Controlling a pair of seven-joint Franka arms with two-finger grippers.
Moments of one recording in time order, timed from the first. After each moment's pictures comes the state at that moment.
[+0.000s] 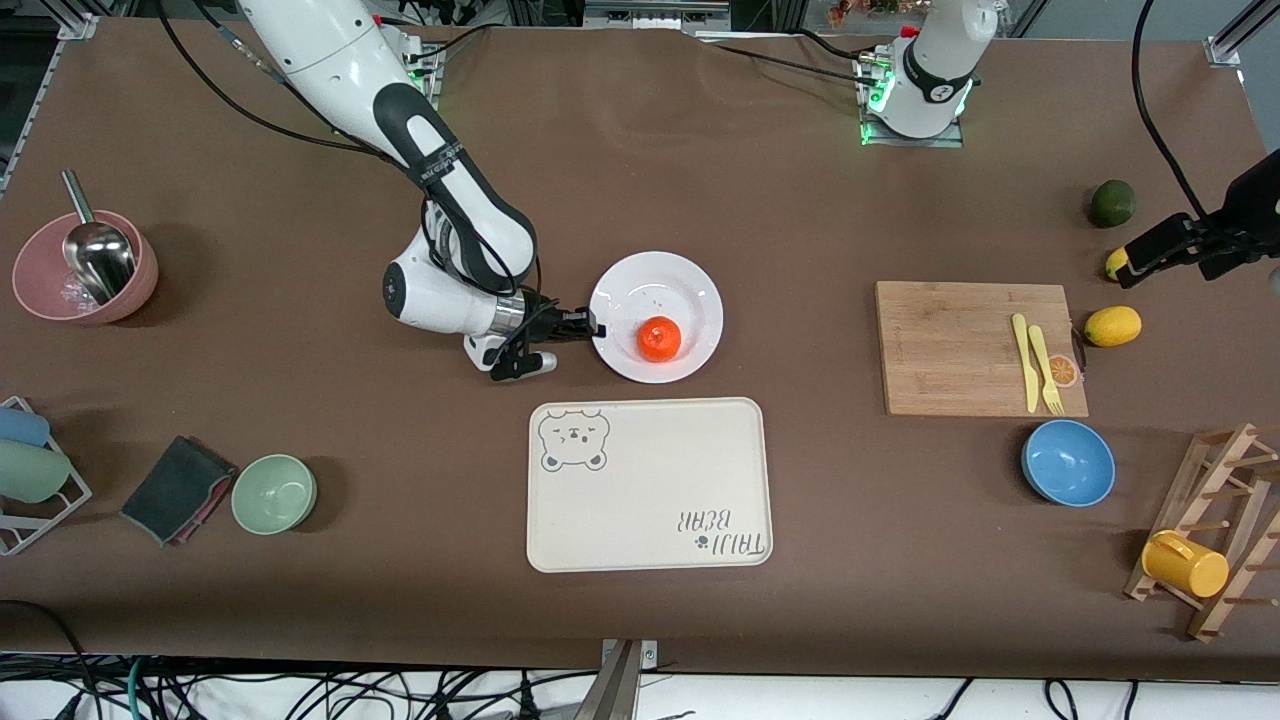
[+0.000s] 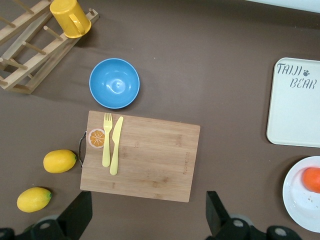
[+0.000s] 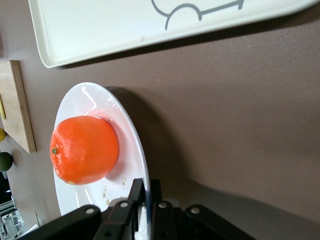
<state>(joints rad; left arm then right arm) 0.02 0.01 0.05 -1.62 -0.04 1.67 -0.08 0.43 0.63 0.16 -1.92 1.16 2.50 -0.46</state>
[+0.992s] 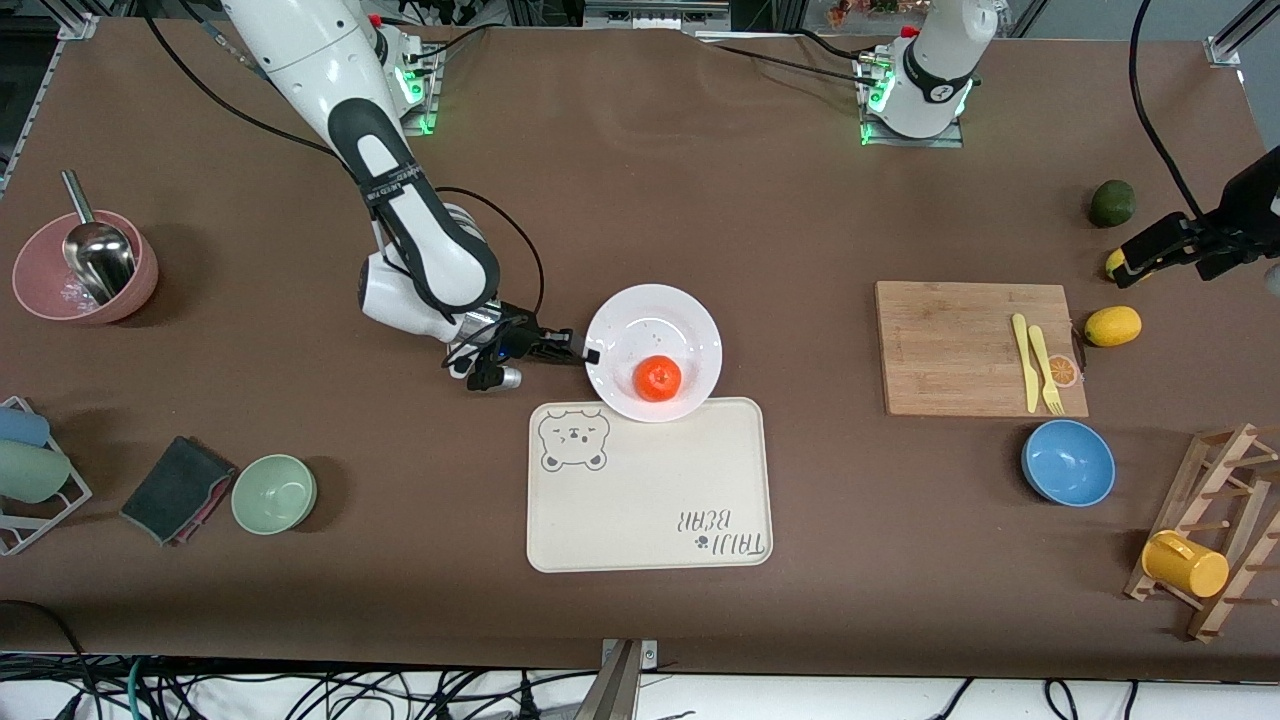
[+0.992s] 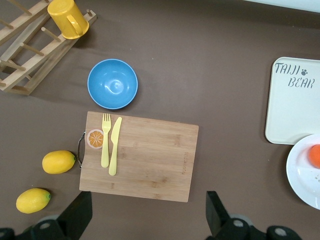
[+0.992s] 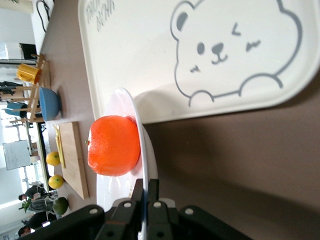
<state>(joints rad) 0.02 0.01 0.04 -1.62 -0.04 1.67 -0.08 0.40 0.61 0.15 -1.89 1.55 2.52 -0.67</state>
